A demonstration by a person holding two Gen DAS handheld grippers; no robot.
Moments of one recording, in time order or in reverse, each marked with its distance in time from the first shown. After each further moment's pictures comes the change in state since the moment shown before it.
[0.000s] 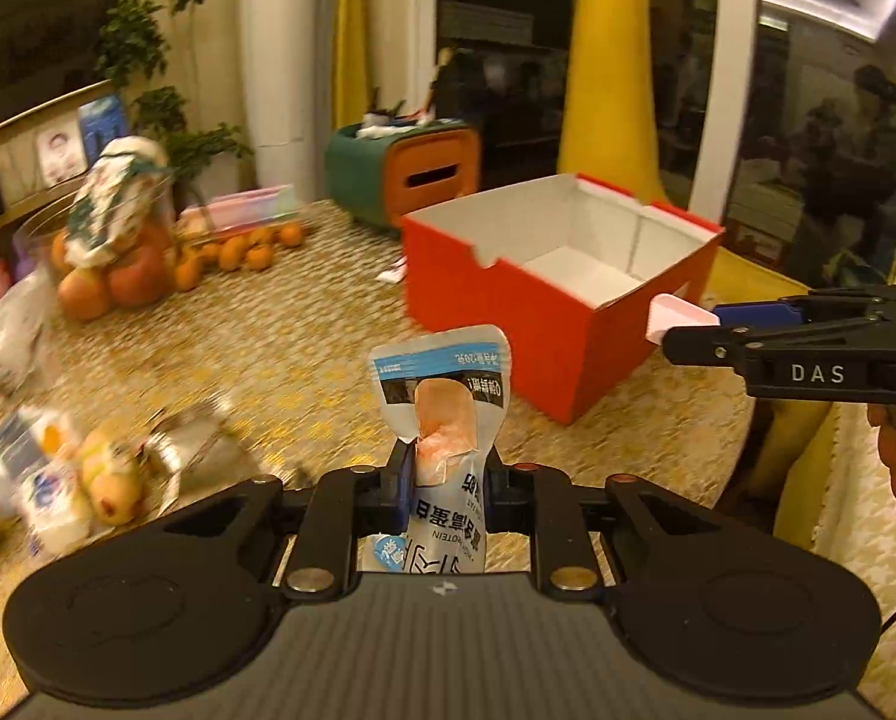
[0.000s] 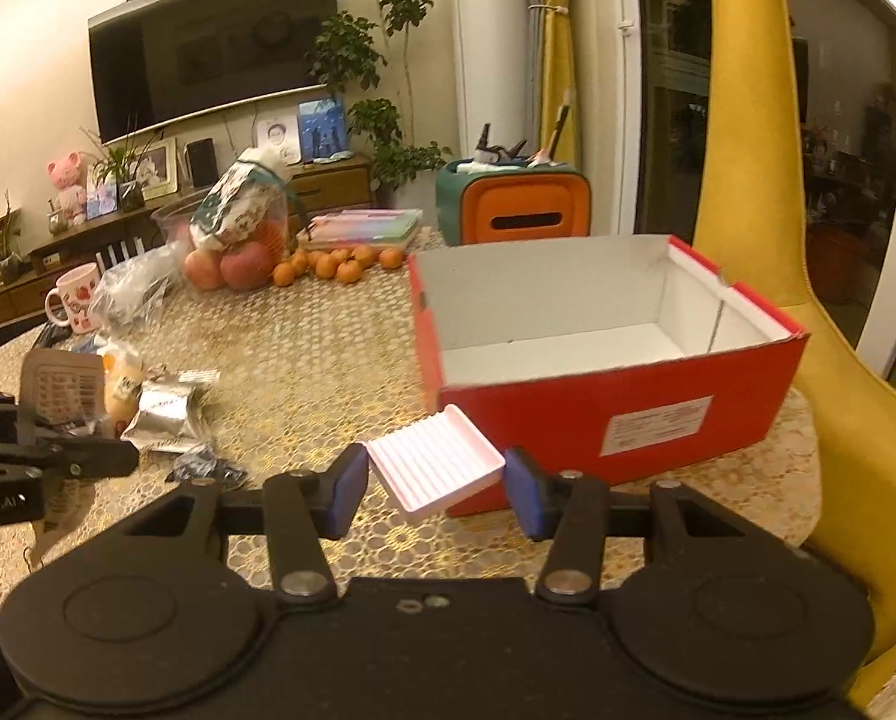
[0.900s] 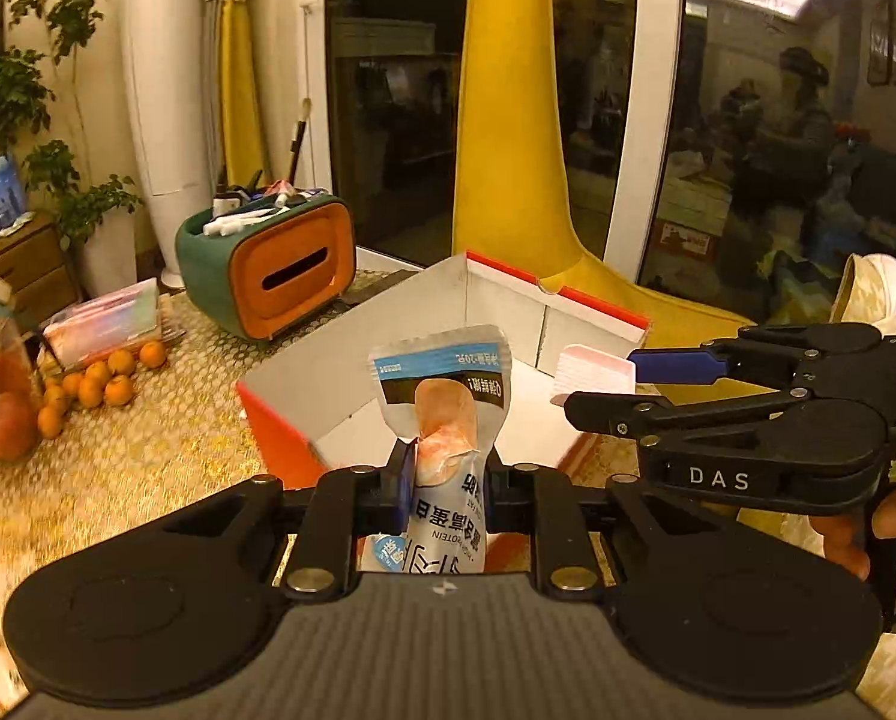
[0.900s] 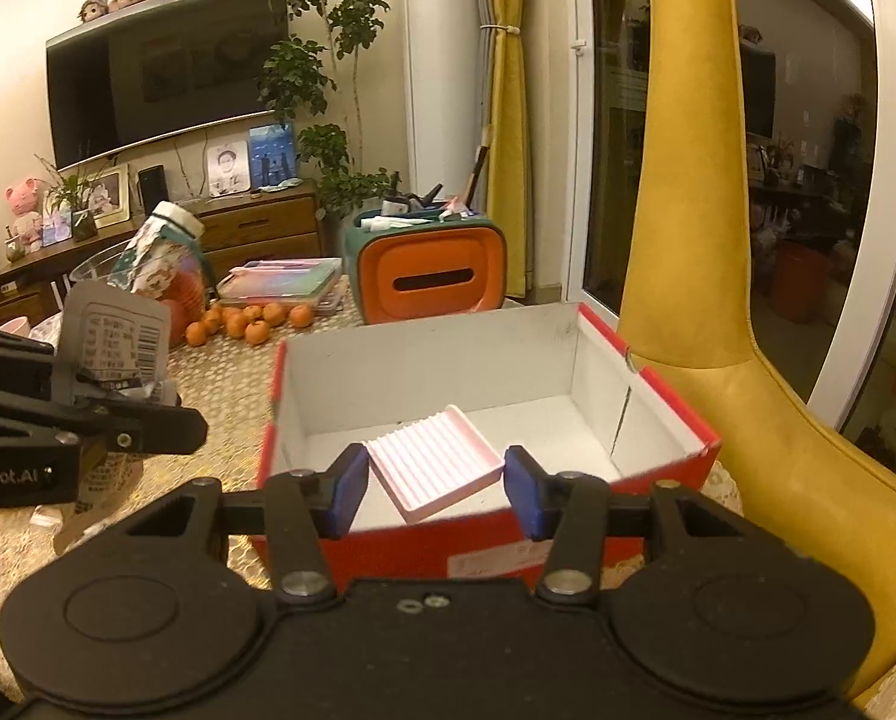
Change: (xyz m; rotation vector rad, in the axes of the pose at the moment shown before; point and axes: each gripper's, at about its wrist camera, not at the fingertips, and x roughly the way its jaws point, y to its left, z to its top) left arm 0.087 -0.065 0.125 0.112 -0.002 -0.139; right arm 0.034 -0.076 0.061 0.008 -0.026 -0.067
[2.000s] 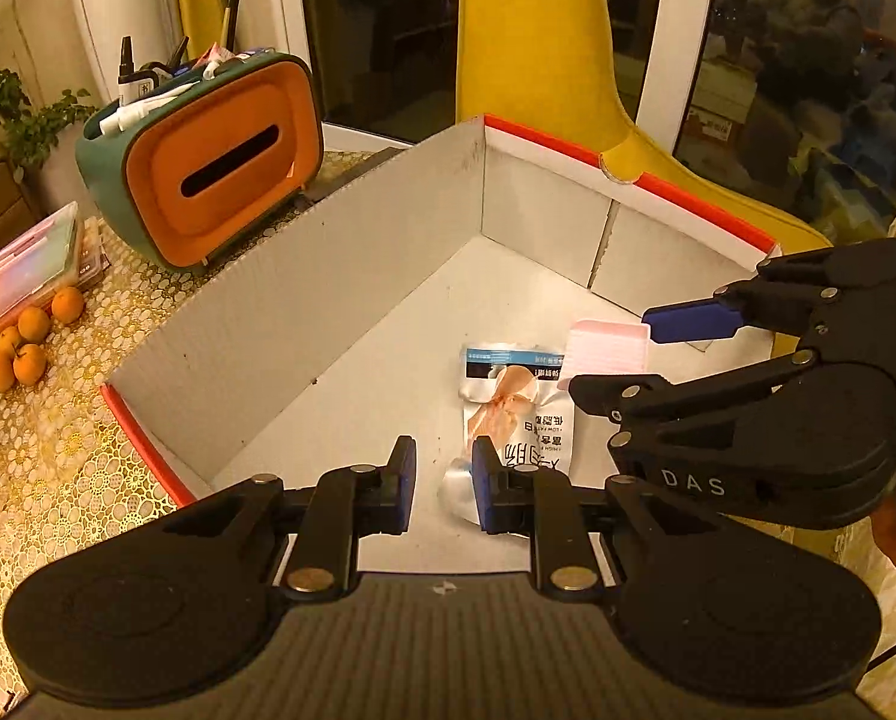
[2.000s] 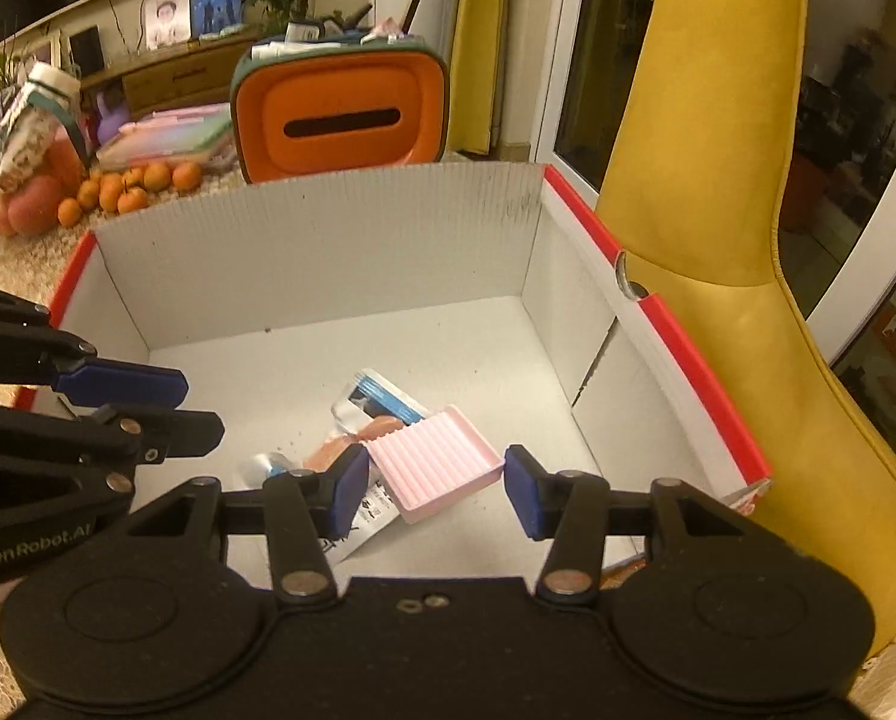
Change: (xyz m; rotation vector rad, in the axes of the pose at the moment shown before) left arm 0.150 0.004 0.017 0.028 0.258 -0.005; right arm 0.128 -0.040 0.006 -0.059 0.324 -0.093
